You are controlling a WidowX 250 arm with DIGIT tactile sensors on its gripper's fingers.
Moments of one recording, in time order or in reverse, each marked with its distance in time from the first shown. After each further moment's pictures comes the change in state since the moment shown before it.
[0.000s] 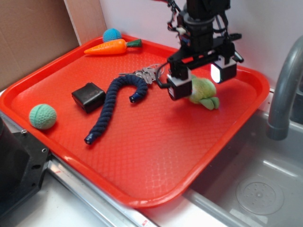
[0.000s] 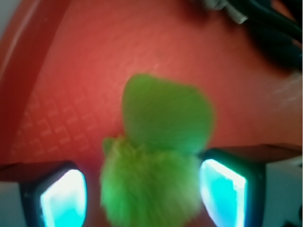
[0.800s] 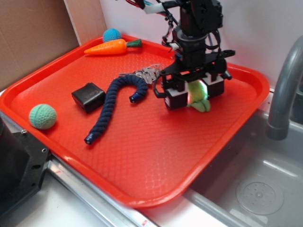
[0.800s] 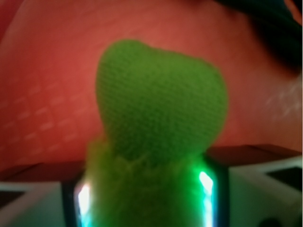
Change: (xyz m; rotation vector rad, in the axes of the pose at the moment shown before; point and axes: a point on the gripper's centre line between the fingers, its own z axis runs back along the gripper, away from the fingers) arm 0.008 0.020 -0.004 0.054 0.003 -0.079
